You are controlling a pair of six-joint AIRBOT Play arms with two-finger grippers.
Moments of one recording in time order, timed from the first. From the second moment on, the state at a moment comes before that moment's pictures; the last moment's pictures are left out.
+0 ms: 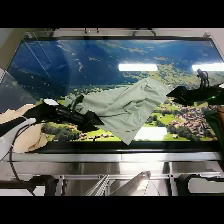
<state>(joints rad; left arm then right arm) -0.20 -1.57 0.83 0.49 -1.22 -1.15 -0.35 -1.54 1.08 -0.69 1.09 1.04</state>
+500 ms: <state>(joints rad) -0.42 -1.82 1.16 0.59 -1.13 -1.35 -0.35 -1.56 1.08 -0.57 1.02 0.96</state>
